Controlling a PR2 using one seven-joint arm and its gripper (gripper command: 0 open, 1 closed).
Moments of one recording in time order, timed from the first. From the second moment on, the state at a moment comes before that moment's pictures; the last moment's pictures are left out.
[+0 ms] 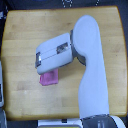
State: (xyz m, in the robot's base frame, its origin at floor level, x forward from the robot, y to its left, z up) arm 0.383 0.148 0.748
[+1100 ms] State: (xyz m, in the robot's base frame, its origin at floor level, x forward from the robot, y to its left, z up) arm 0.401 0.129 0.858
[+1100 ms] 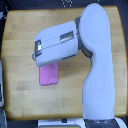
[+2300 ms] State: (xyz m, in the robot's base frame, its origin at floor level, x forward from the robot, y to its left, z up) arm 0.487 -0.003 0.923
